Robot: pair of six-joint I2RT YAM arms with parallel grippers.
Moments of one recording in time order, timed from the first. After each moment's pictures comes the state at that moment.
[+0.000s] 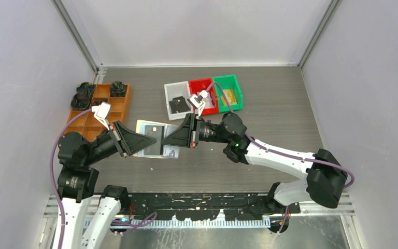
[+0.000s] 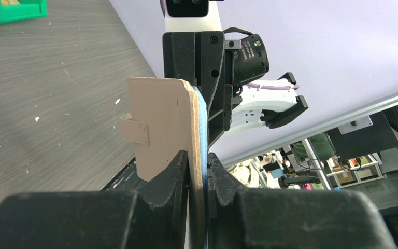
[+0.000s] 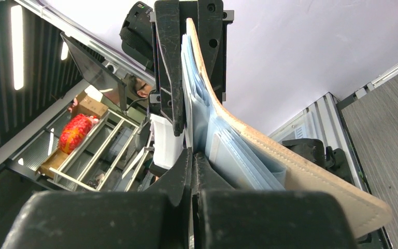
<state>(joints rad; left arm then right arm) -0.14 0.48 0.88 -0.32 0.92 -1.01 0.97 1.33 0.86 0.82 -0.59 1.20</state>
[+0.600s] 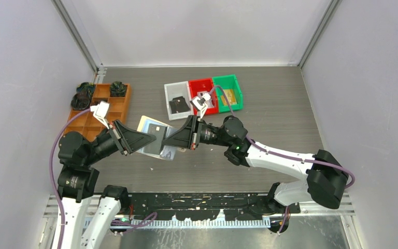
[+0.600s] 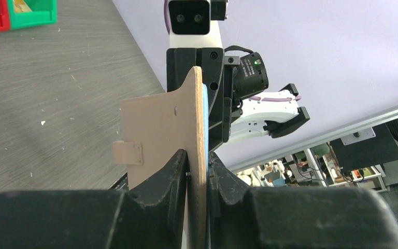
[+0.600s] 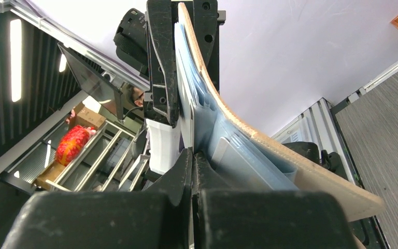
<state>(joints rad) -0.14 0.49 0.88 -0.32 0.87 -1.02 0.99 1.32 0.81 0.87 -0.53 1.20</state>
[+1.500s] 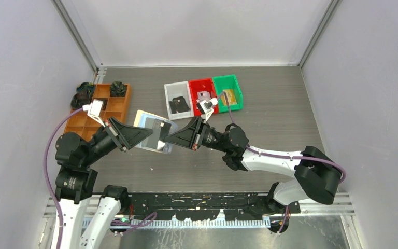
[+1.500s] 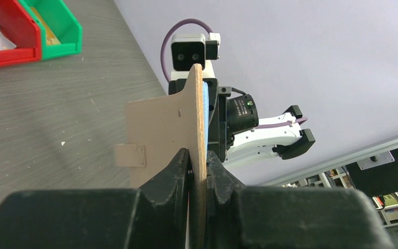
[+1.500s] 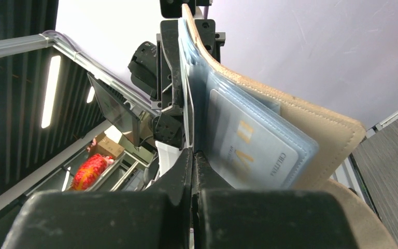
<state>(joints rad) -0.15 0.49 0.90 -0.33 0.75 -0.99 1.00 1.38 0.69 1.19 -0.39 1.29</state>
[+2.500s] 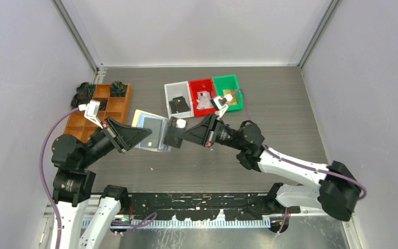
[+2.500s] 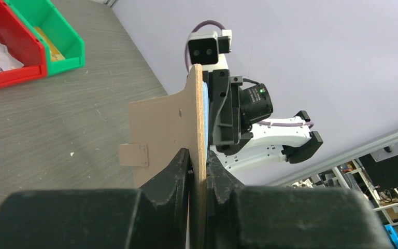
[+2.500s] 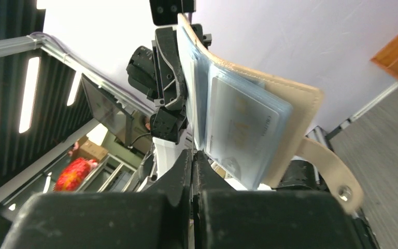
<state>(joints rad) -0.15 0.48 0.94 -0.33 0.75 -0.94 0.93 1.21 0.67 1.00 -0.44 1.27</state>
